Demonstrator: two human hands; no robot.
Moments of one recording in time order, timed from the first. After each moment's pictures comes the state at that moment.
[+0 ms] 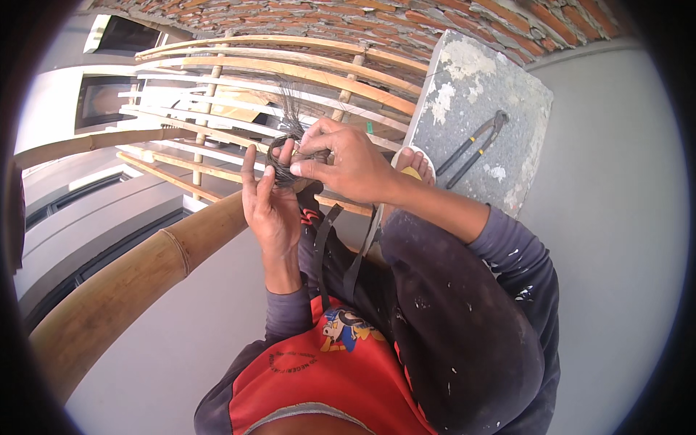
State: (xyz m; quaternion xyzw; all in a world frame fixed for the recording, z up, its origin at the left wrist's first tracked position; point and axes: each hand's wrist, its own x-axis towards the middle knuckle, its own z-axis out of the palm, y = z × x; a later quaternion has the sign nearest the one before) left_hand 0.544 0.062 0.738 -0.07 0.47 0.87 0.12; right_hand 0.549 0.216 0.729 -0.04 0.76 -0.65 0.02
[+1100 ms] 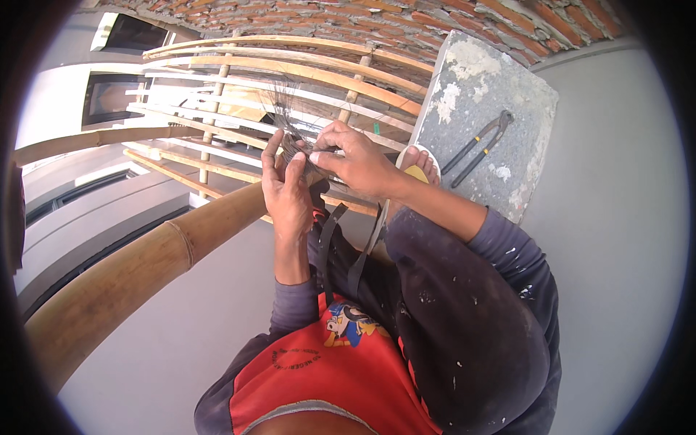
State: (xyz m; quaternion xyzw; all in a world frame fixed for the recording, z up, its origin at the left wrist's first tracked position) left_hand 0.544 0.073 0.726 -0.07 0.60 0.79 0.13; right_hand 0.557 0.210 0.695 0.00 0.71 -0.71 0.05
